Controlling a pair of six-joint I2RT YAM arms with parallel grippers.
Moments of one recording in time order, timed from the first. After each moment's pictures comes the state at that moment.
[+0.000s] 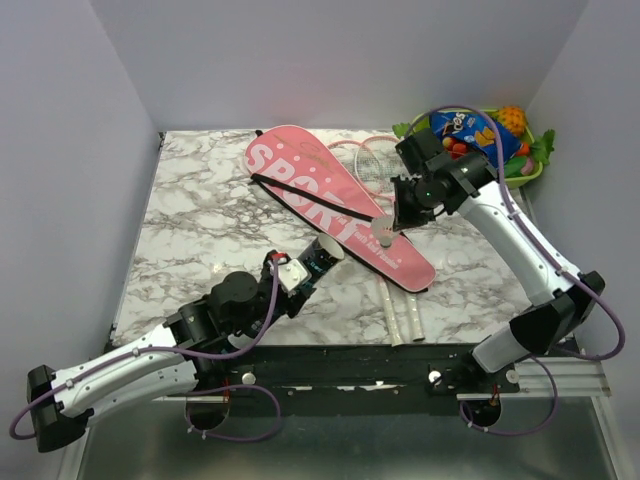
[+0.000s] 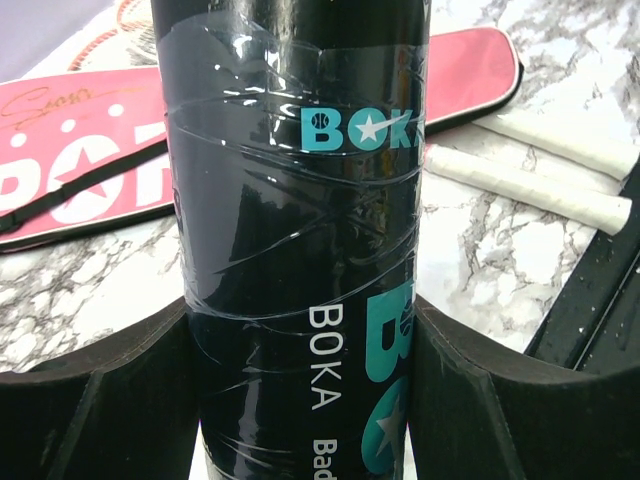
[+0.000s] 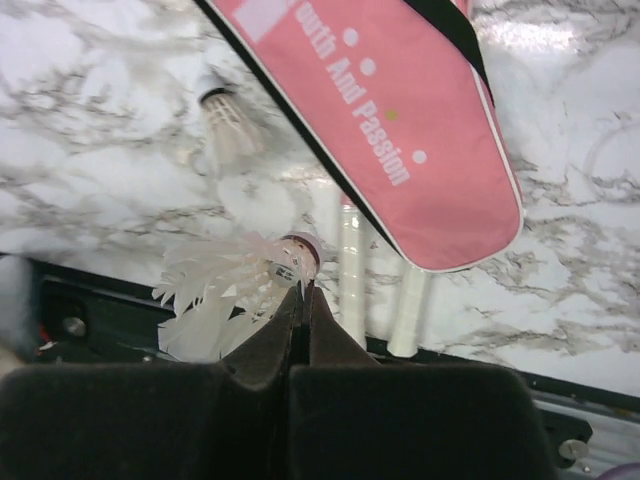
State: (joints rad) left arm -1.04 0.59 0.50 -0.14 -0.18 0.12; right arm 0.57 1.57 1.68 -1.24 0.05 0.44
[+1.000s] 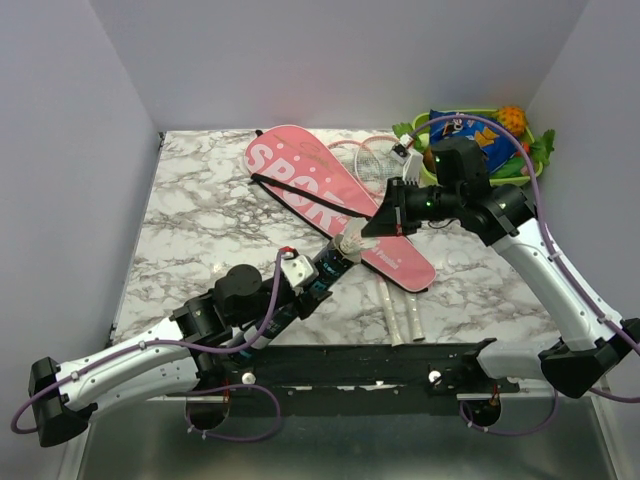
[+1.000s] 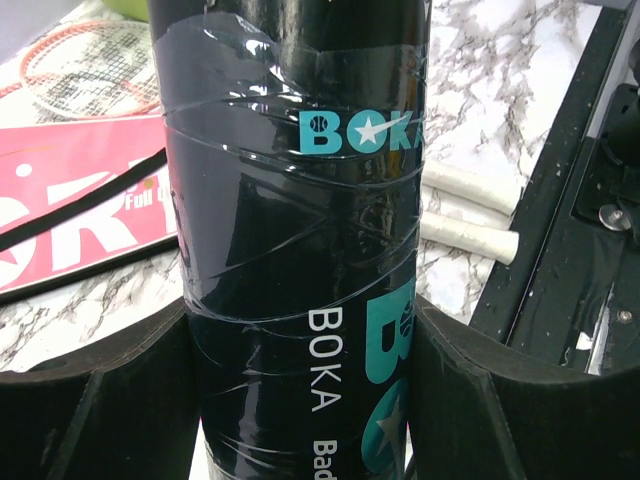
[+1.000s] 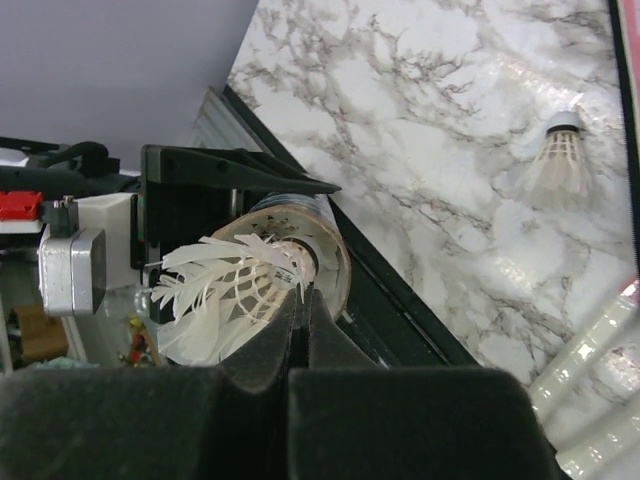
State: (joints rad) left arm -1.04 0.69 0.55 -0.05 0.00 0.07; right arm 0.57 1.28 1.50 -0.86 -0.59 0.45
